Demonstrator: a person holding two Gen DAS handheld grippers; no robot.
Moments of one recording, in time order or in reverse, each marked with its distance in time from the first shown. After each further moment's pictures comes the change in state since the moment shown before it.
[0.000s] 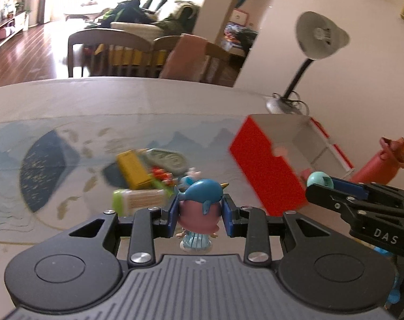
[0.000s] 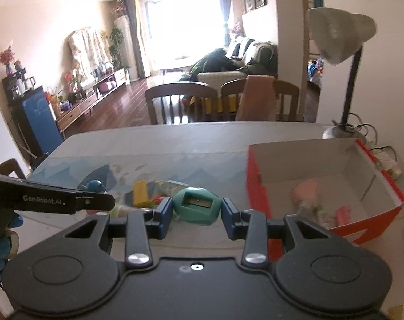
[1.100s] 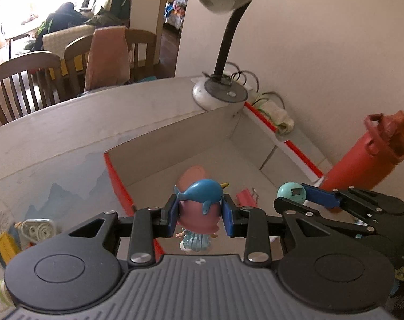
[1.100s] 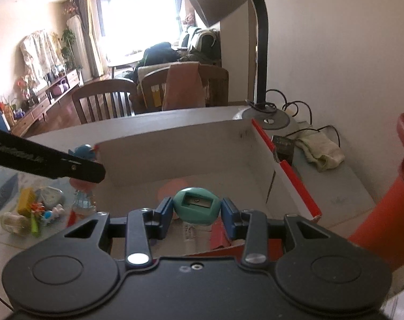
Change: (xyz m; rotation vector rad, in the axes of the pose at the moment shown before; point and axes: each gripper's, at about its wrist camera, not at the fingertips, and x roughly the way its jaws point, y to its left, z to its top) left arm 0.165 -0.207 0.082 0.230 0.134 -0.034; right arm 0.049 -0.201 -0.007 0.076 0.044 -0.157
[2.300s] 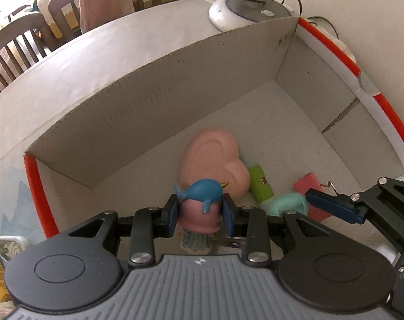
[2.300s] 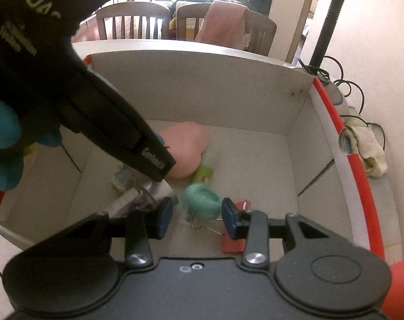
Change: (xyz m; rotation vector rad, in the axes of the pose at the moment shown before) left arm 0.160 -0.008 0.020 0.045 0.320 0.162; right arm 0.075 0.020 -0.019 -0.258 0.261 0.051
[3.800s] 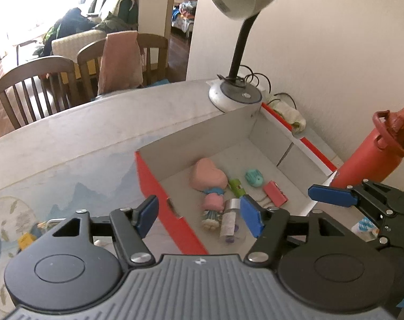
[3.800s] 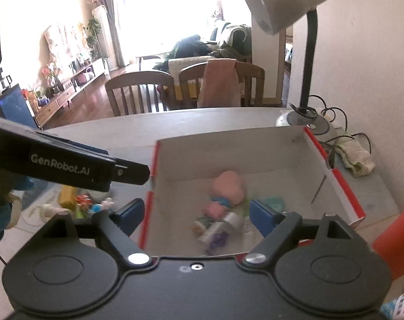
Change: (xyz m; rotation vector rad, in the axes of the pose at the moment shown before) left arm -0.167 0.066 -0.096 -0.038 -0.350 -0.123; right arm -0.127 0.051 0.013 0.199 -0.241 0.054
